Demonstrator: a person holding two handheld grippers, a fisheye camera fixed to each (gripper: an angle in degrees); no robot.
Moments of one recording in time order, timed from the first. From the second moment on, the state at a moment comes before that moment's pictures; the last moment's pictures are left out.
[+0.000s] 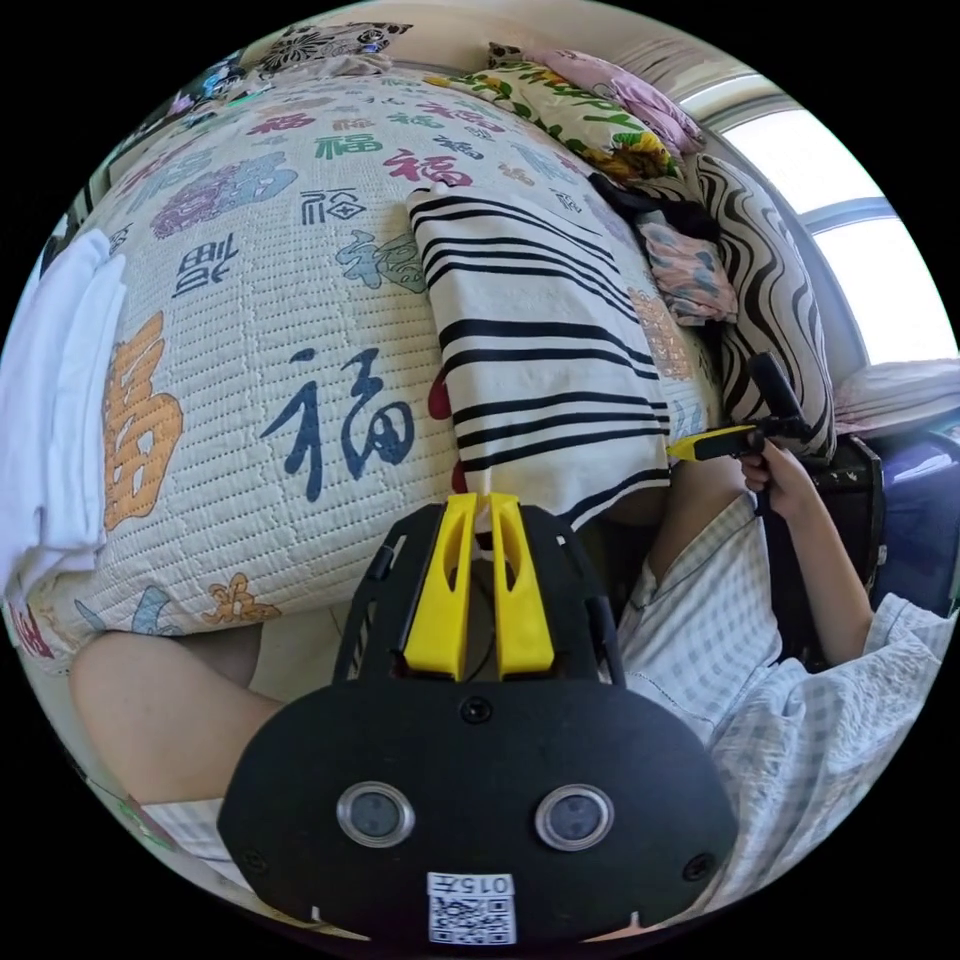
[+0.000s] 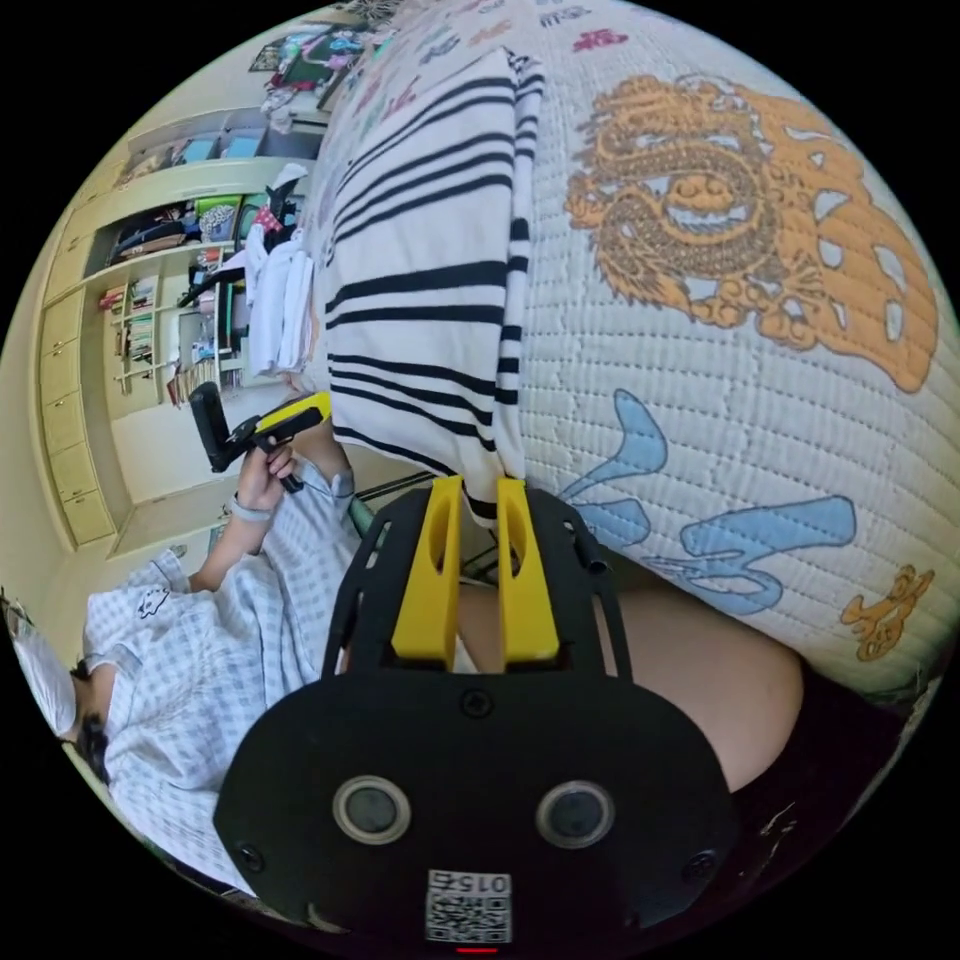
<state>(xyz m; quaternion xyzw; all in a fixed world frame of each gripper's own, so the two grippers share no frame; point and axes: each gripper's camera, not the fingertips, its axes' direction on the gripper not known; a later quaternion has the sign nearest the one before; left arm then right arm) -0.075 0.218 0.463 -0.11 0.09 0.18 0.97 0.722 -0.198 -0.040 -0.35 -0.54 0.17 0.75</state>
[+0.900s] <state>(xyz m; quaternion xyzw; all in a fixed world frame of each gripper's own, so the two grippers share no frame) -0.103 0.224 0.449 -0.14 0.14 0.16 0.97 0.698 -0.349 -0.084 -0.28 -0.50 0.08 0.82</state>
